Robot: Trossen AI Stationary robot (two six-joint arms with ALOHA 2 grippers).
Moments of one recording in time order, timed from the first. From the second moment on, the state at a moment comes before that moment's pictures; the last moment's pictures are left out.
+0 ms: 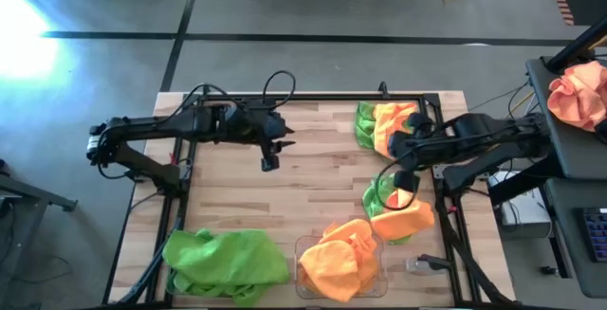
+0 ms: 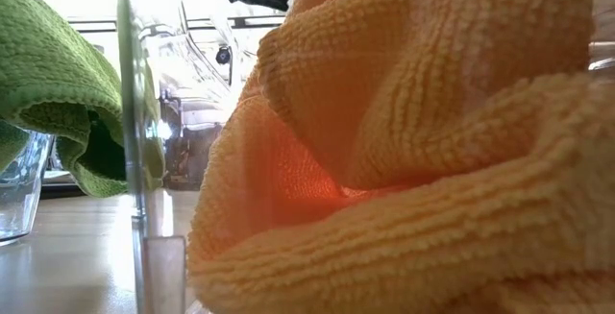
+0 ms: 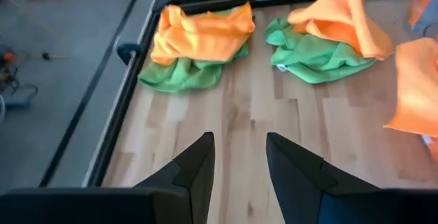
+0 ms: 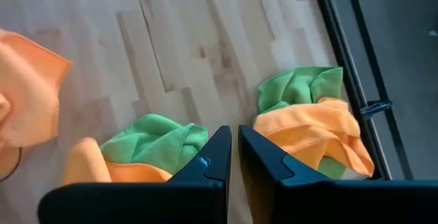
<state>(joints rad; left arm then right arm) 0.10 1.37 1.35 -0.60 -0.12 0.17 0.23 1.30 1.61 -1.53 0.37 0.39</state>
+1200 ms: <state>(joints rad) 0.14 1.41 1.38 -0.38 -0.33 0.09 0.28 0.97 0.99 -1.52 0.31 0.70</state>
